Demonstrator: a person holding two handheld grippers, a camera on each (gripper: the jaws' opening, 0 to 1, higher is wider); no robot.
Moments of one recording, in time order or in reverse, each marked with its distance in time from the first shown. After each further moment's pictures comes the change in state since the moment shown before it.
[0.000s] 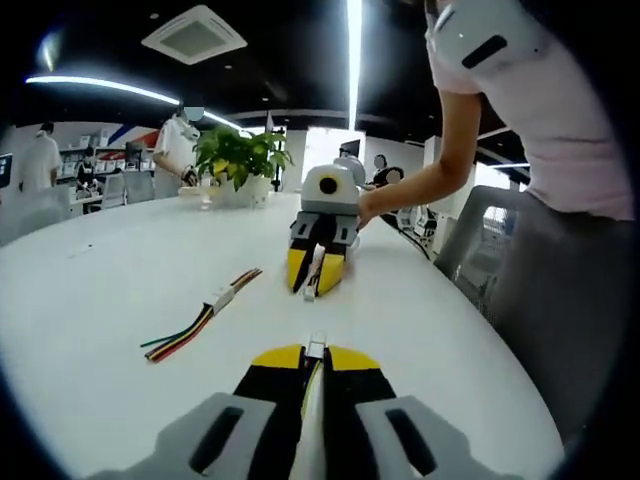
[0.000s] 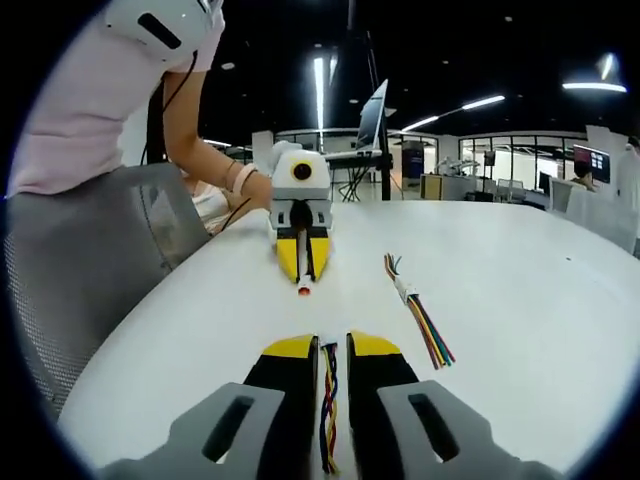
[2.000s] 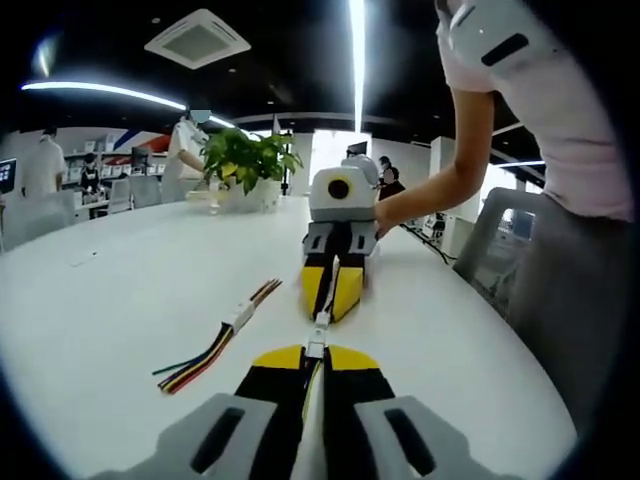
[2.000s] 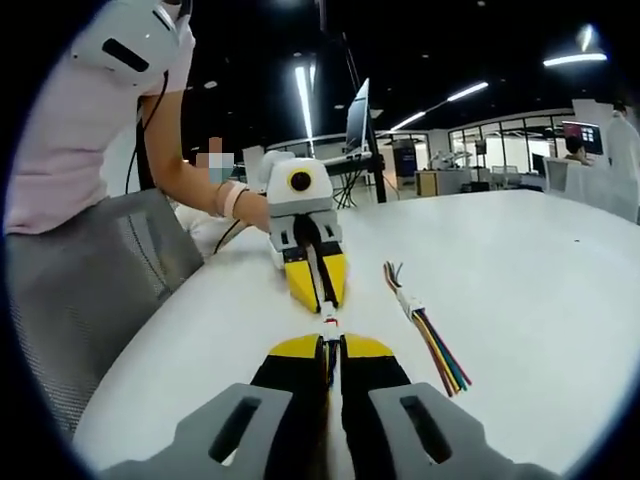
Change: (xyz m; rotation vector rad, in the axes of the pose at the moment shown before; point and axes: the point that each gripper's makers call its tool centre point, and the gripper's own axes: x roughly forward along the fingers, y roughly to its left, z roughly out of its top) left arm 0.018 0.021 0.011 0.013 -0.011 0.035; right arm 0.019 -0.008 0.009 0.117 -0.036 0.007
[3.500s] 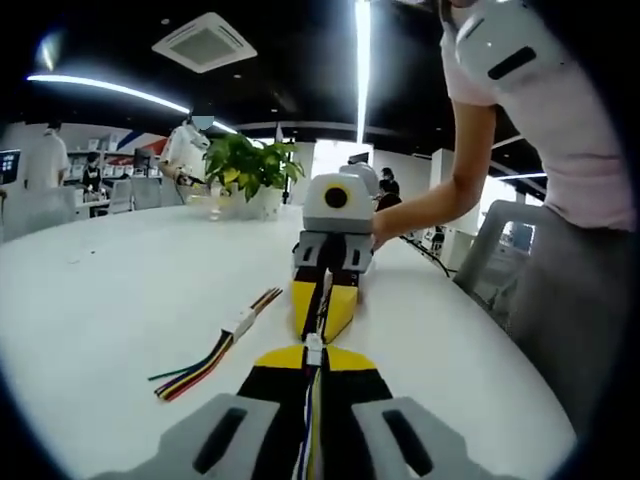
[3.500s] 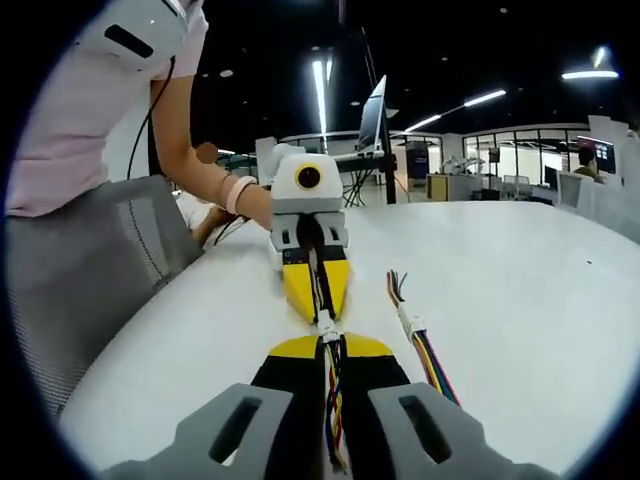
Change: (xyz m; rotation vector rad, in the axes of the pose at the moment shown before) left arm 0.004 0.002 0.006 -0.029 -0.046 -0.001; right arm 0.019 -0.003 0.007 -0.073 0.011 0.027
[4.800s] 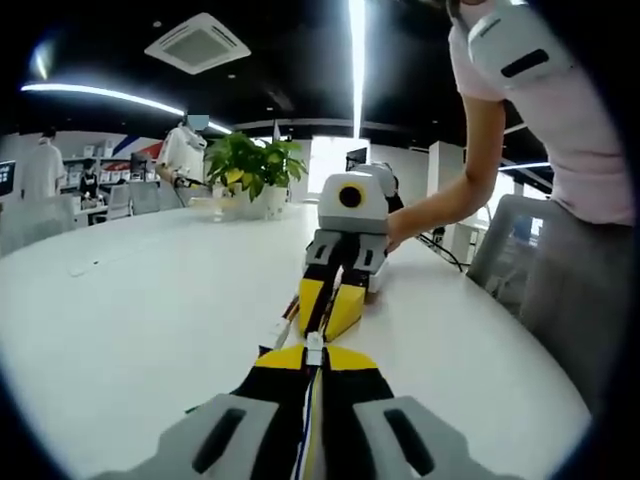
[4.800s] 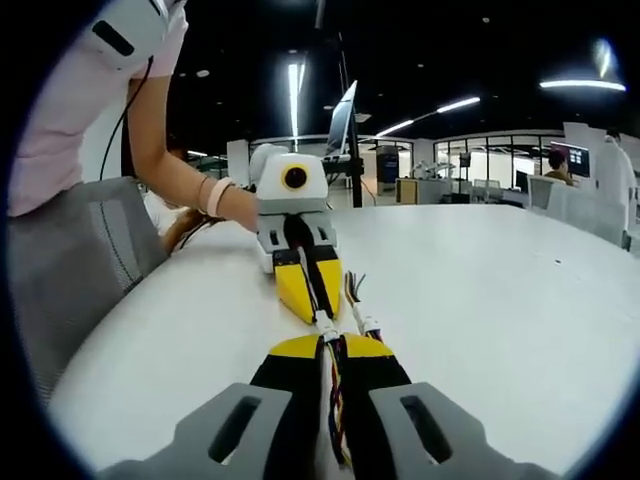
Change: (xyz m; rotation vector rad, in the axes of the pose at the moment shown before) left arm 0.002 0.038 -0.004 0.030 0.019 -0.006; right arm -0.008 -0.025 -0.001 -0.011 -0.015 -0.144
